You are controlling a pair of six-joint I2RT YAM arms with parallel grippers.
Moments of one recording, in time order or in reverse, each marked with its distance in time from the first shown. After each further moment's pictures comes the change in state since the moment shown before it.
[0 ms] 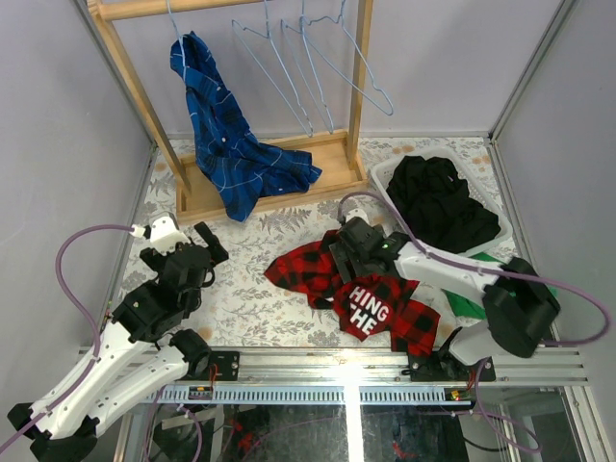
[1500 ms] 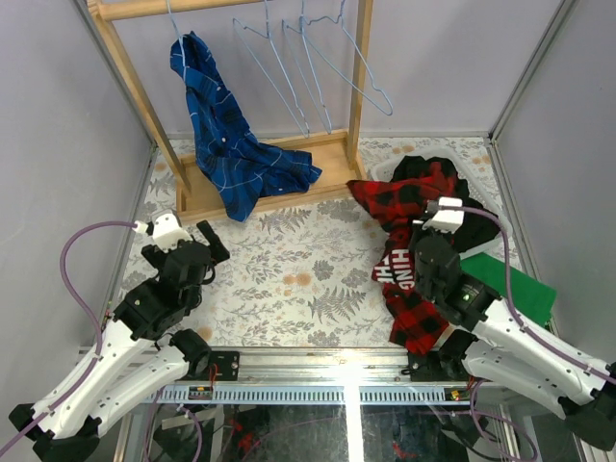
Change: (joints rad) left arm 0.026 0.018 0.006 0.017 0.035 0.044; right arm 0.031 -0.687 -0.322 0.507 0.682 -0.163
